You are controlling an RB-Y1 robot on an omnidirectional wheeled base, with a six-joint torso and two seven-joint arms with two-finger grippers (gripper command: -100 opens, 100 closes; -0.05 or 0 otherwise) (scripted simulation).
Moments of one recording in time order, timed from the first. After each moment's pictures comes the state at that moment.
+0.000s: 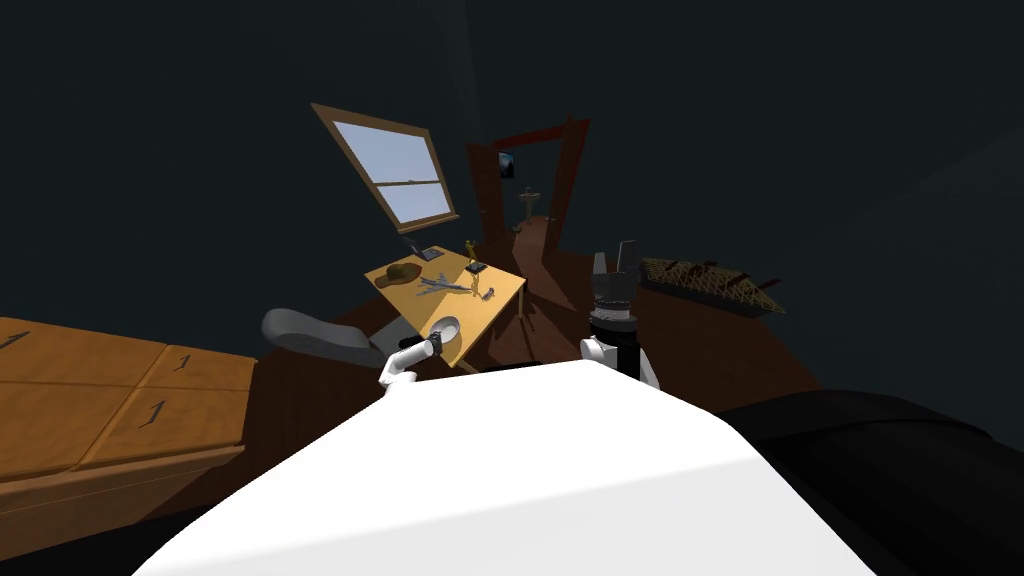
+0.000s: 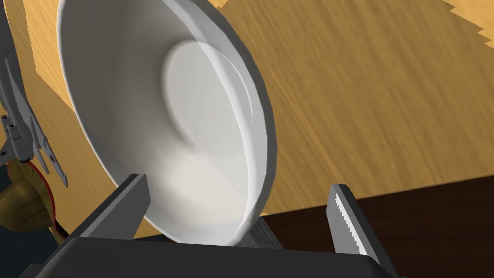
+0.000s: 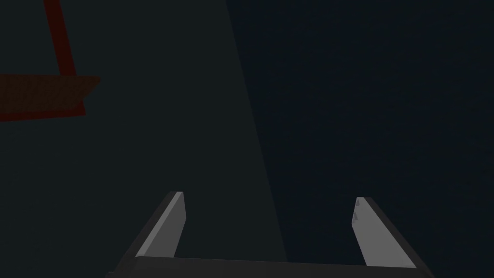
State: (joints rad) left arm 0.02 0.21 0.29 -1.32 0.24 0.79 -0.16; right arm 0.51 -0.04 -0.04 -2.32 0.03 -0.59 0.04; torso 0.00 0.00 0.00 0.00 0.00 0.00
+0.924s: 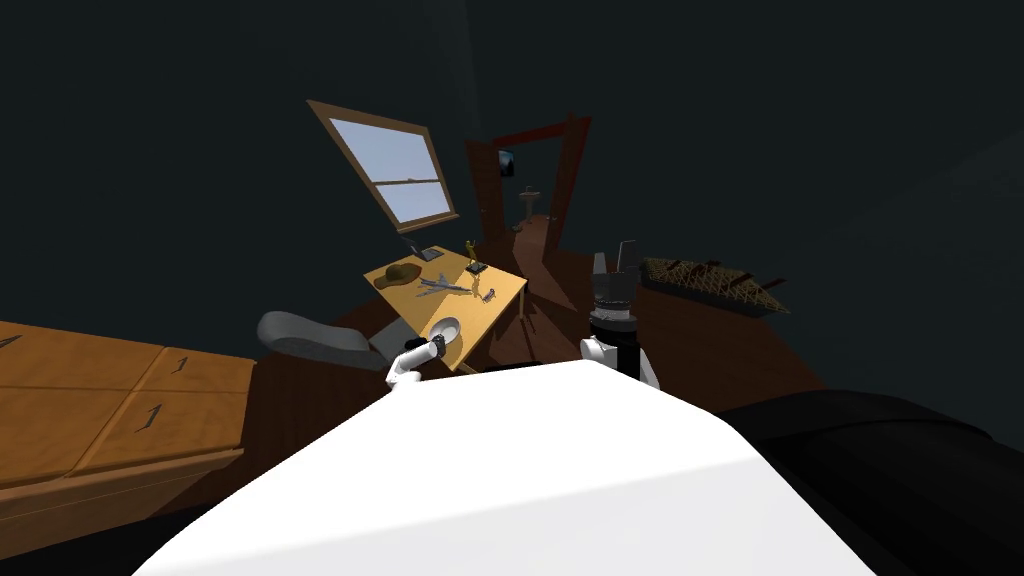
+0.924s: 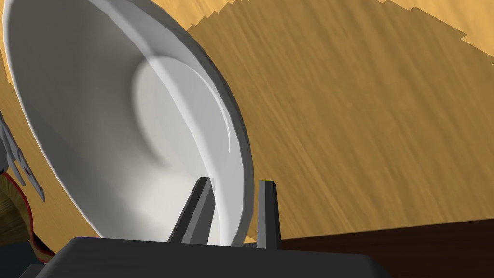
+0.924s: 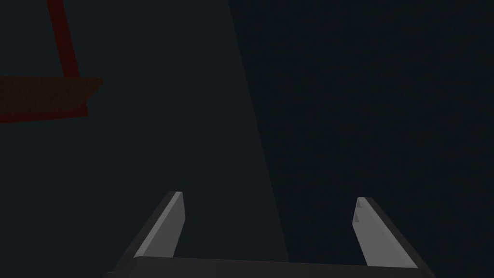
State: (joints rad) left arm 0.01 0.20 0.28 -1.24 0.23 0.76 -0.15; right arm 0.51 -0.04 -0.04 -2.32 0.03 -0.59 0.04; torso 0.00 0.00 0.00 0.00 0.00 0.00
